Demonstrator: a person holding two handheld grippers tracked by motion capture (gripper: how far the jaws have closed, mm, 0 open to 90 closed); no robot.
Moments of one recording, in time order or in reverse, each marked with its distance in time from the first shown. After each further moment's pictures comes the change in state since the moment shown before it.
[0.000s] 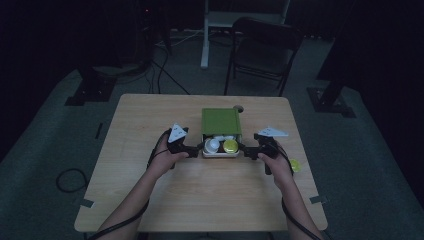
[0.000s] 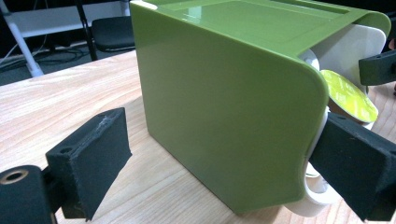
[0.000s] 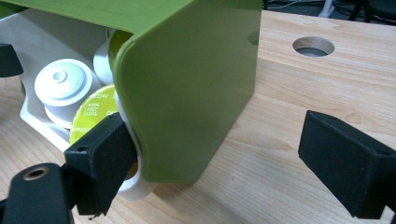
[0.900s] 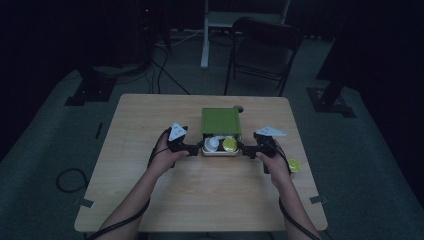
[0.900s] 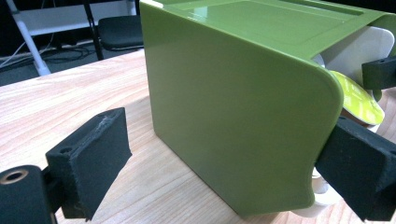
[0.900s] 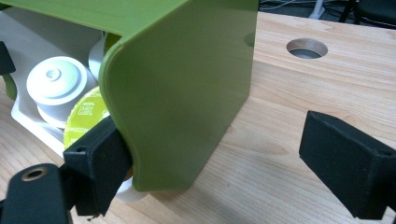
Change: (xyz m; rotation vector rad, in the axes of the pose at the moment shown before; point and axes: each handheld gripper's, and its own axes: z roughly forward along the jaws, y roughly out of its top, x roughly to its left) left arm 0.002 0.001 0.002 0.003 0.024 0.001; right arm 0.002 0.001 0.006 -0.002 -0.032 -0.001
